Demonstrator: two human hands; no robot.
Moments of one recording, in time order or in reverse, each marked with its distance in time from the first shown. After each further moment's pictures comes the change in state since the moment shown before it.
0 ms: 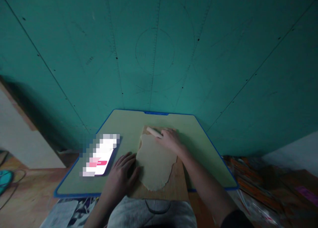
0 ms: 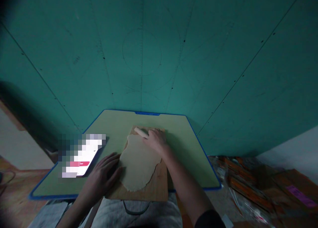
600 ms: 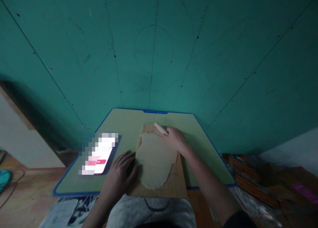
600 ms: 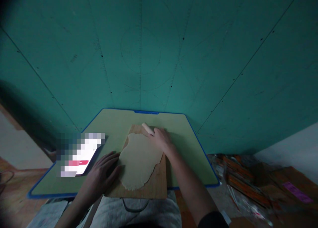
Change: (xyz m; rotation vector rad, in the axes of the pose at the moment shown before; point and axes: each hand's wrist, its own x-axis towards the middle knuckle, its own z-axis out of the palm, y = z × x) left_hand 0.000 0.000 -0.001 -0.001 -0.011 -0.001; right_hand -0.008 0.023 -0.011 0.052 -0.014 0.151
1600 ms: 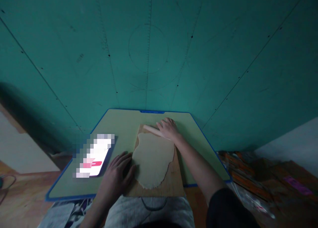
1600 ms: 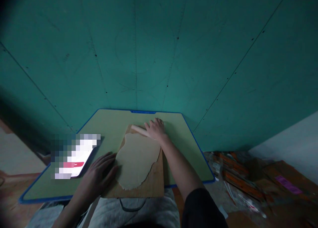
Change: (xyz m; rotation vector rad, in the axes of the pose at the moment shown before) left_hand 0.000 -0.002 0.000 -0.007 0.014 0.024; right_hand 0.031 -0.007 -0.004 -0.111 0.090 -0.222
